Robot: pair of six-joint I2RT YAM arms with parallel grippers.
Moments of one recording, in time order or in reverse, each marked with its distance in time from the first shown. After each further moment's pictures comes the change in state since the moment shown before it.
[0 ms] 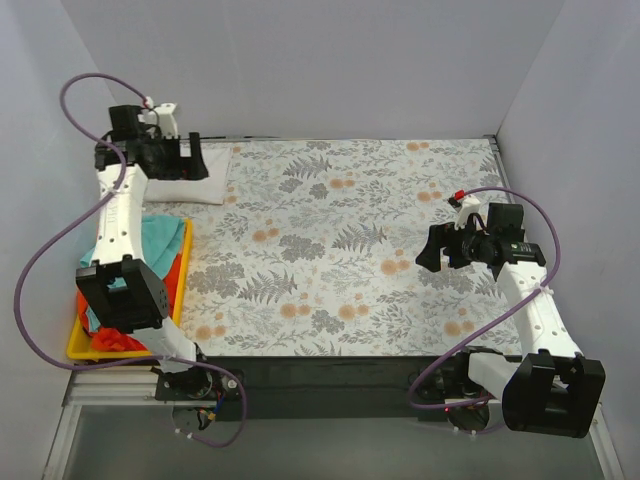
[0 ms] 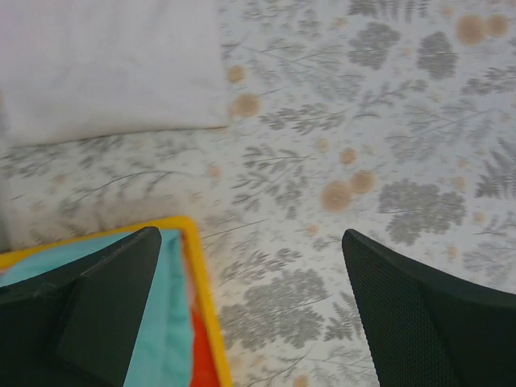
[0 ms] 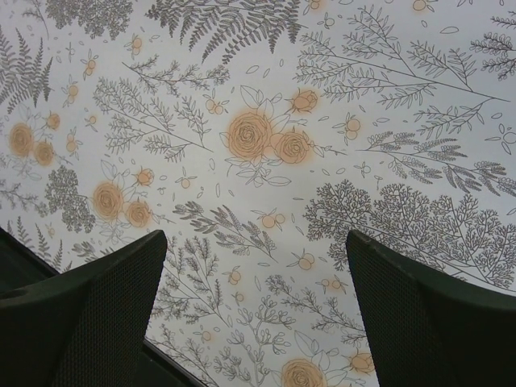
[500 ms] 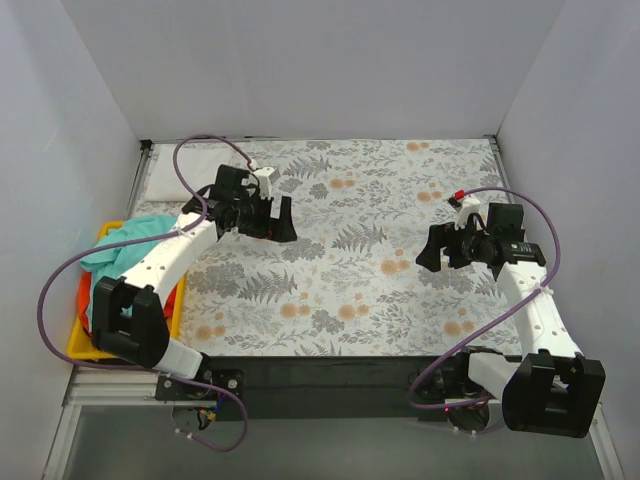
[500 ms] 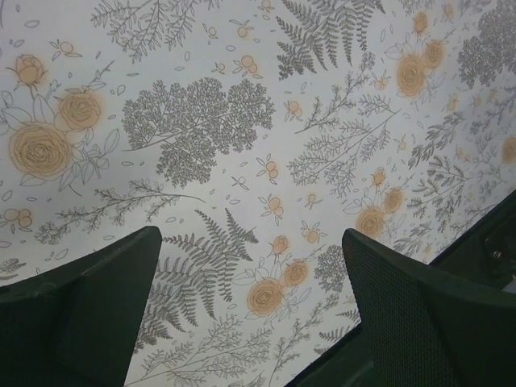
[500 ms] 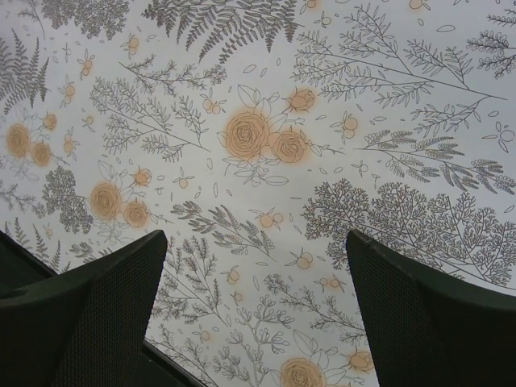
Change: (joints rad) left arm -0.476 -0.226 -0.599 0.315 0.010 -0.260; right arm 0.000 0.000 0.000 0.000 0.004 0.001
